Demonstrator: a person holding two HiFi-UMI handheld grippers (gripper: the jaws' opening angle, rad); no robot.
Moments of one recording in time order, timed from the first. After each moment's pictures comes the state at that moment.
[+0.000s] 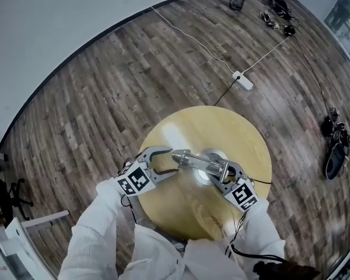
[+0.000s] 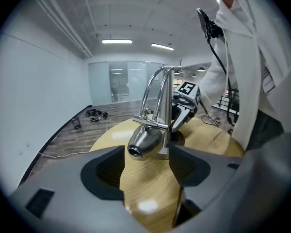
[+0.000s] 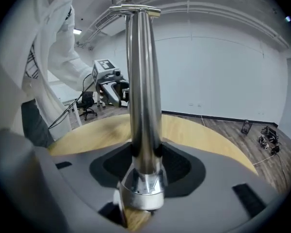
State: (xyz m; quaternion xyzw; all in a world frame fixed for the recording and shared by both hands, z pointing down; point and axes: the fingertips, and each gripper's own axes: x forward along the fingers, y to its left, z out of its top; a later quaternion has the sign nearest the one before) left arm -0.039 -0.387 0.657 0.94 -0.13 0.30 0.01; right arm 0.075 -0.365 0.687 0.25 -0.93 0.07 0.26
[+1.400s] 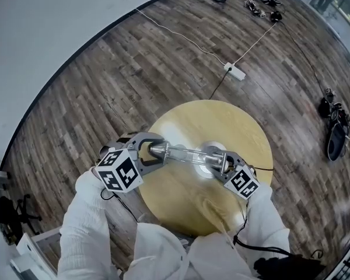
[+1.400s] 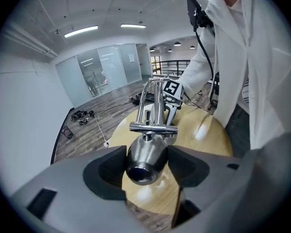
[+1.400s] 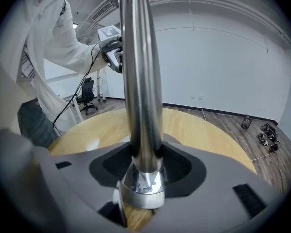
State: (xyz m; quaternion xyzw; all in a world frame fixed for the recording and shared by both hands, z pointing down) left arm -0.054 -0.402 0.582 0.90 -0.02 0.42 -0.09; right arm 0.077 -0.367 0.702 0.24 -0.92 0.09 0.31
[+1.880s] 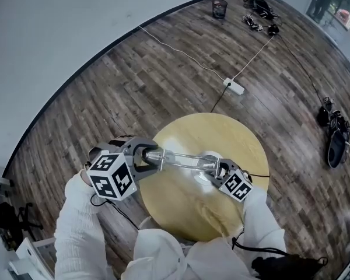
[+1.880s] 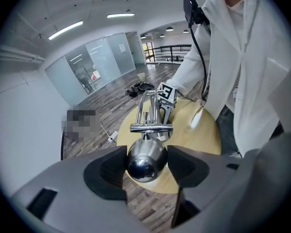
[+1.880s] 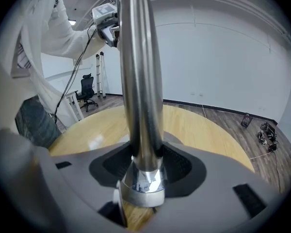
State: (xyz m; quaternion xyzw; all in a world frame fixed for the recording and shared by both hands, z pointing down) left arm -0.063 -0.392 0.509 0.86 0.00 0.50 -0.14; right arm 0.081 -0.366 0.698 0.24 -0.90 0.09 0.35
